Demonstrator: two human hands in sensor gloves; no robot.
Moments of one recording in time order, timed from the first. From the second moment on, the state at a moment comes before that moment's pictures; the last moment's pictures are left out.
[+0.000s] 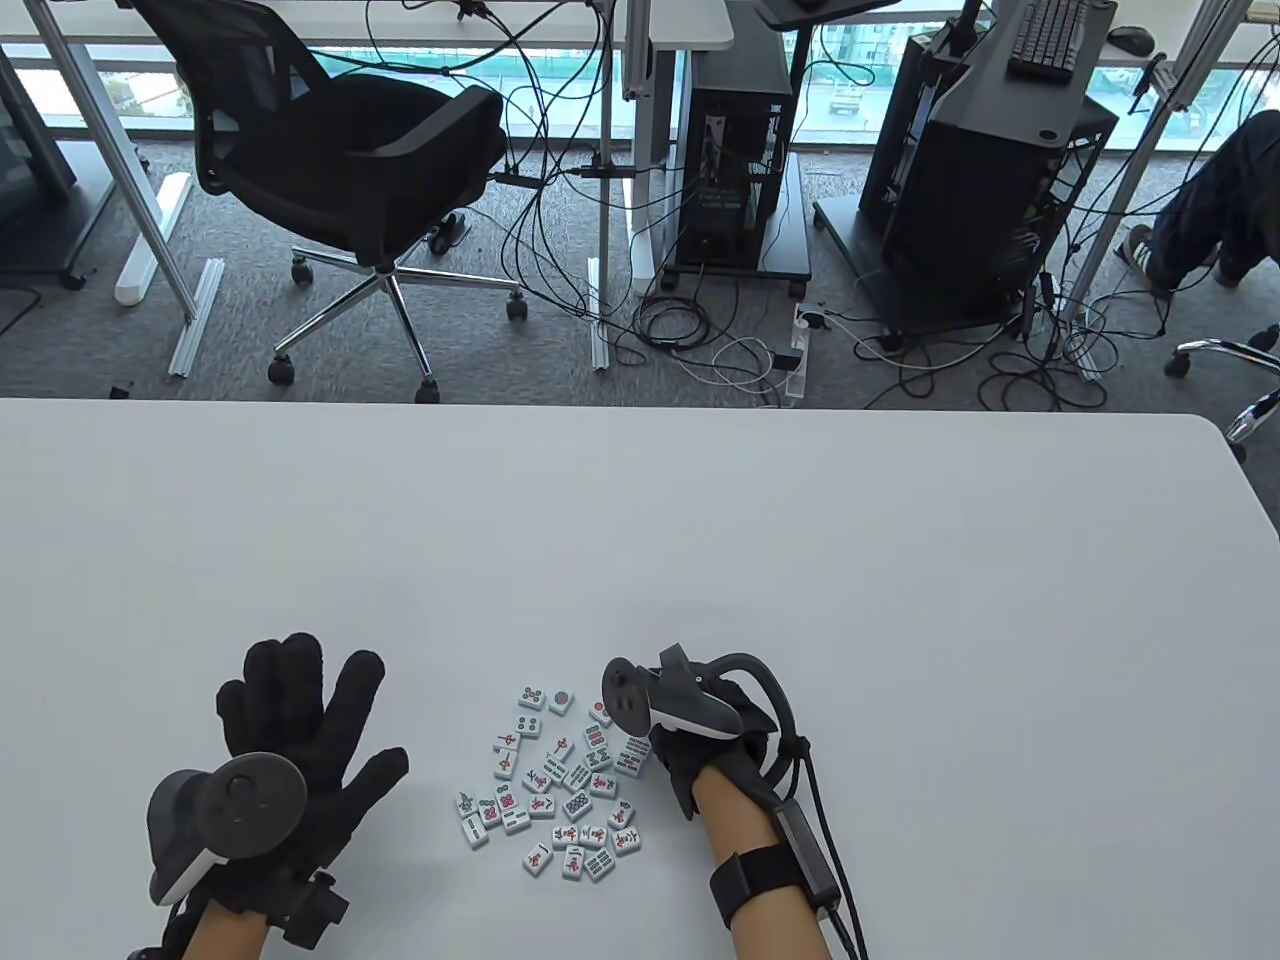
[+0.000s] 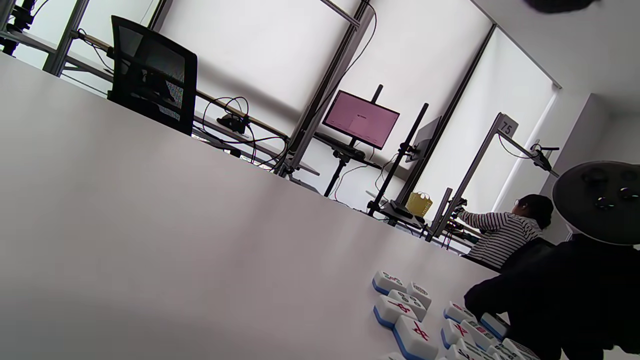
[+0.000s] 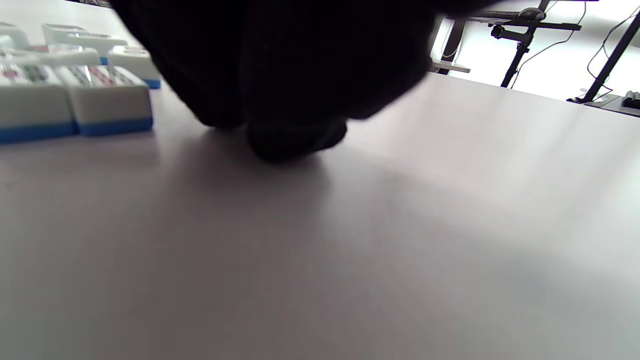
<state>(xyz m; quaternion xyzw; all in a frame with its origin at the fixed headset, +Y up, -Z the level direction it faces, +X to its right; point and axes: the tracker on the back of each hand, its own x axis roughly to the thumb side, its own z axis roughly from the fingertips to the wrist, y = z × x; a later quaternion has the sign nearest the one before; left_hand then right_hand) -0.293 -0.720 -0.224 0.08 -0.09 0.24 0.96 0.036 -0.767 -0.347 -0.21 -0.09 -0.97 0.08</state>
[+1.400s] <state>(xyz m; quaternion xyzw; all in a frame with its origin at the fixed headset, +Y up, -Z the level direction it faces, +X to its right) -0.290 -0.719 -0.225 0.05 -0.09 0.23 0.97 0.096 -0.734 -0.335 -0.21 -0.07 -0.97 0.07</state>
